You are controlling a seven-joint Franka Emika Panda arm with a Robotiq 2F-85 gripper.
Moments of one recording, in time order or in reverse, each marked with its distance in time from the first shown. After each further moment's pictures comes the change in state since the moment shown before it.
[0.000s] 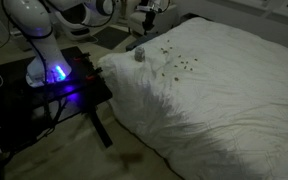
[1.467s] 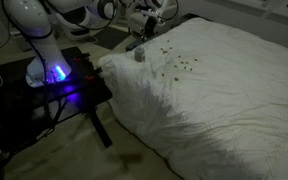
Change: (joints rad) arm -0.056 0.045 -0.035 -0.004 -0.090 -0.287 -0.402
